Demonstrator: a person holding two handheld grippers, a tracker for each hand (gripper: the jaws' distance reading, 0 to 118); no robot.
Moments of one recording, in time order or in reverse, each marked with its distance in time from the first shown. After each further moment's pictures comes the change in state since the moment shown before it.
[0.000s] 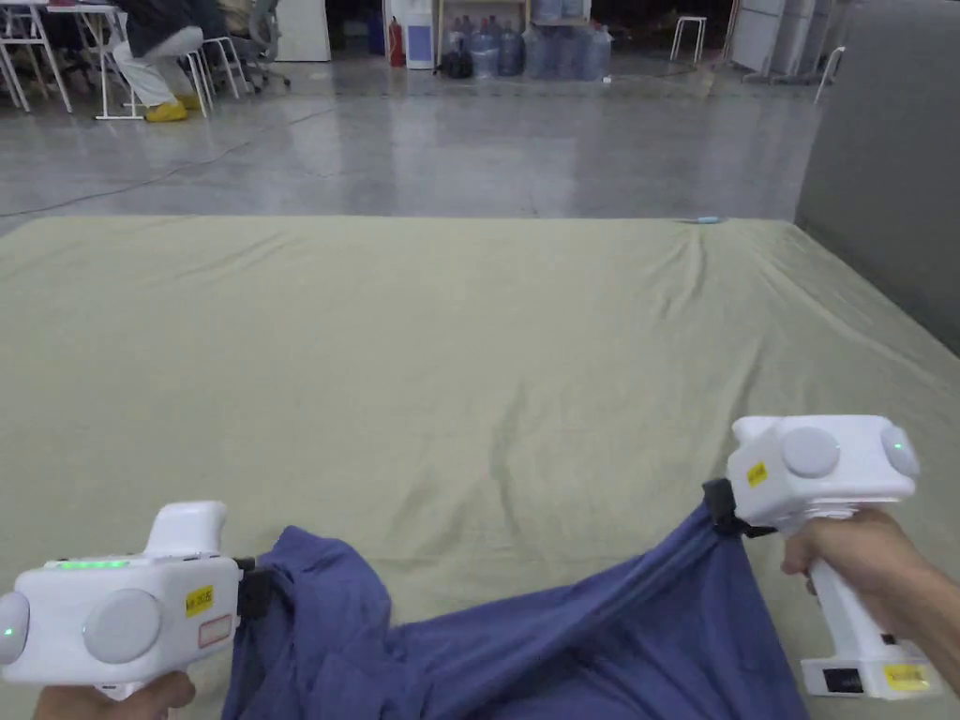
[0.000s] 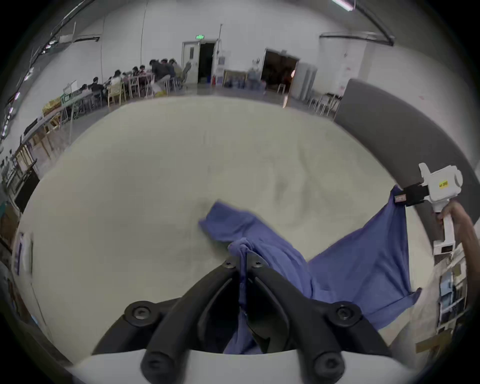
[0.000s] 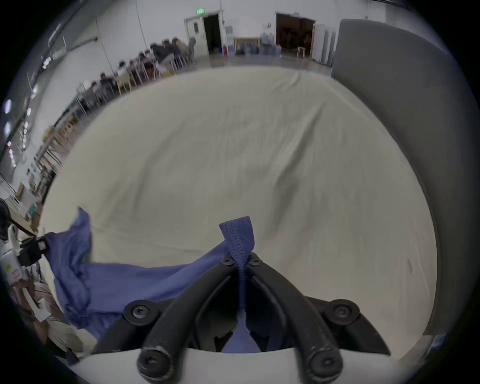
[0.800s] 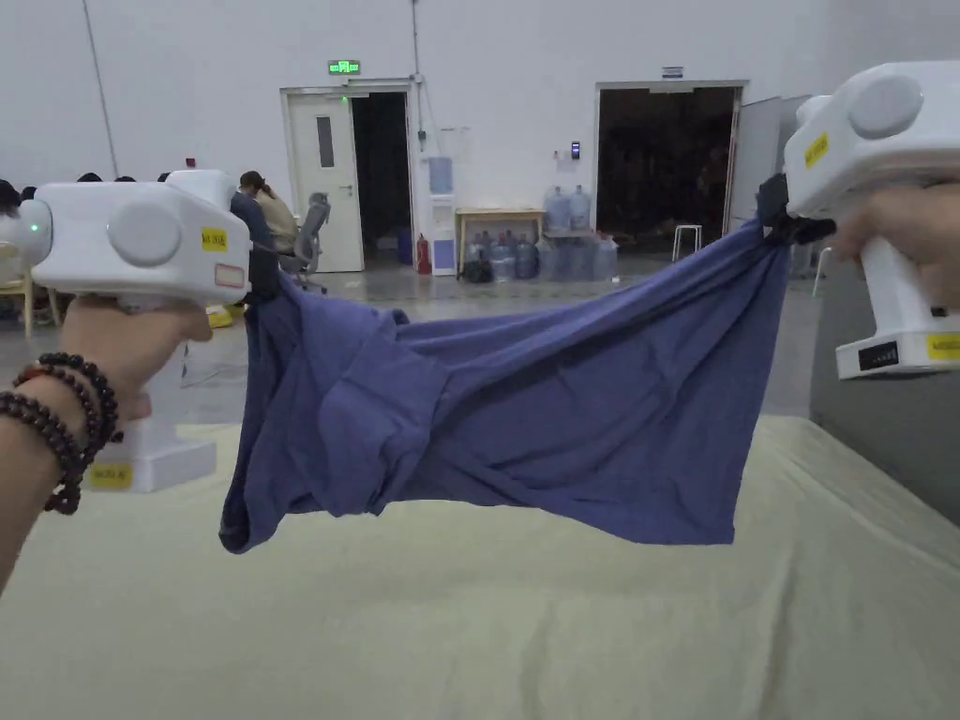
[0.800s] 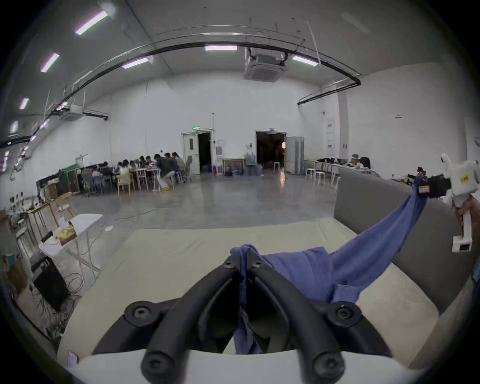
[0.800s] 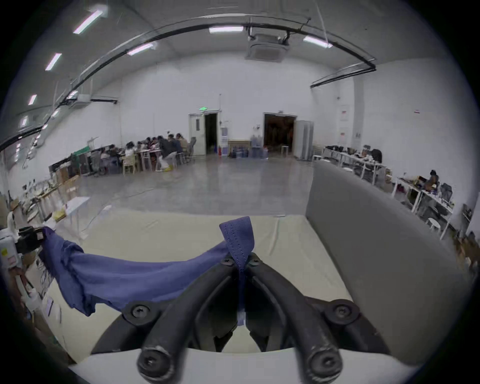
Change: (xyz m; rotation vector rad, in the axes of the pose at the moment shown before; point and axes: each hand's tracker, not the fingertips) left arm 0.023 0.379 0.139 0.503 0.073 -0.157; right arm -0.043 0.300 0.302 0.594 -0.107 0.014
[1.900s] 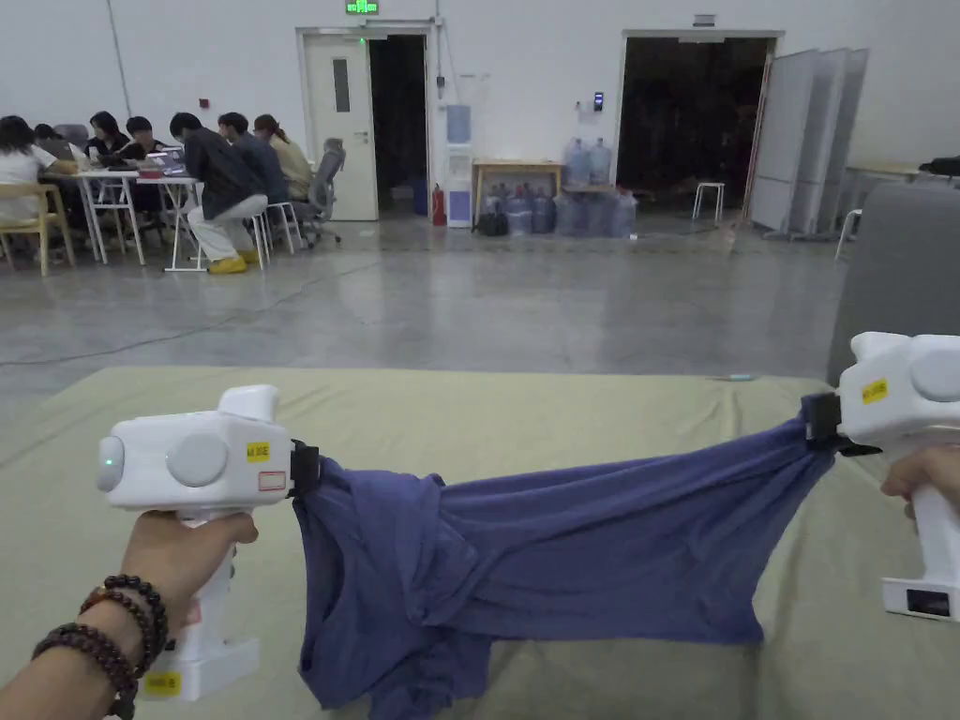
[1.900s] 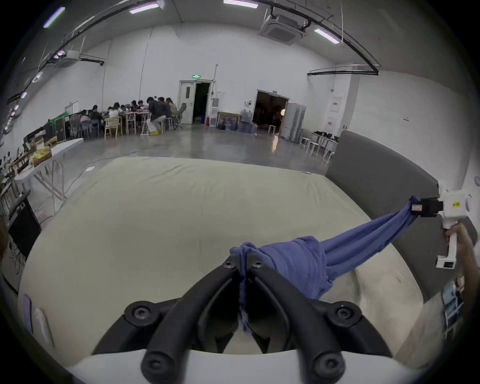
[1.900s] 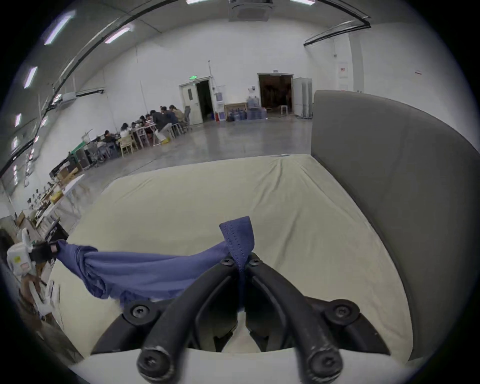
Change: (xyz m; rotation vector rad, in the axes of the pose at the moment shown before) left arm -0.005 -0.231 -0.035 -0.273 -0.108 0.165; right arm 0.048 -0.231 -0.060 -0.230 0.066 -0.089
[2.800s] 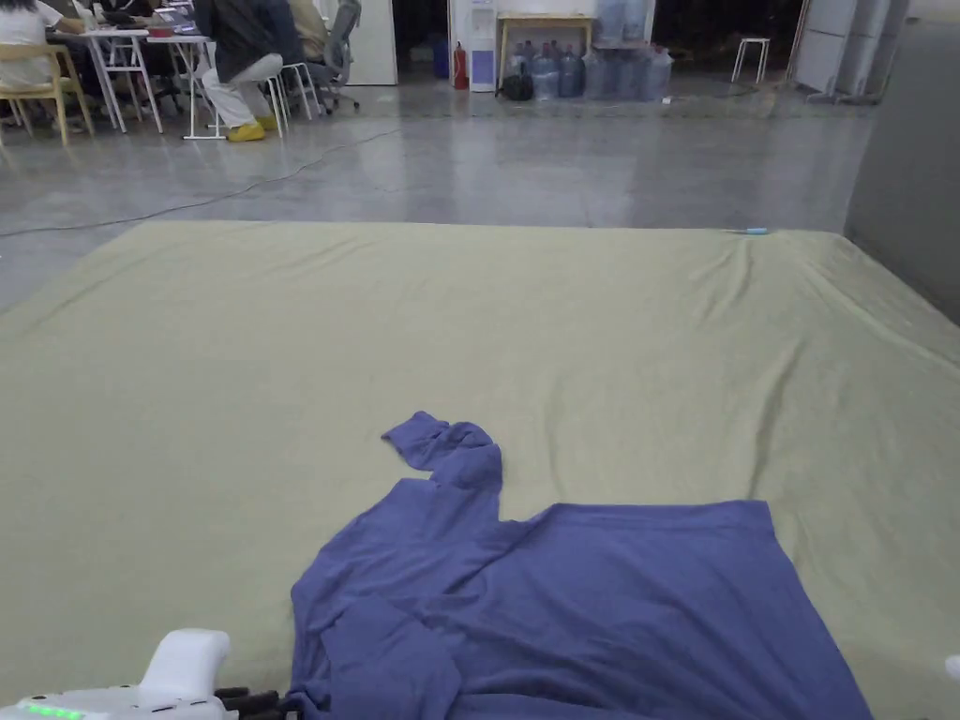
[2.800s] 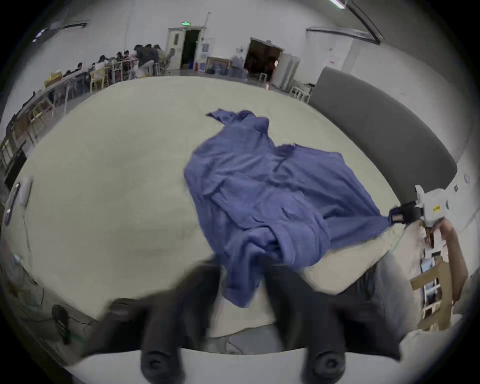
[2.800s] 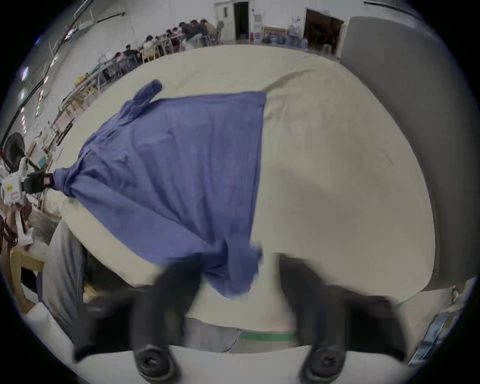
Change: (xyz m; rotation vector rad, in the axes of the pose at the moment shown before) left arm 0.012 -0.330 0.193 -0.325 -0.087 0.041; right arm 0.068 -0.368 0.129 -0.475 0.052 0.198
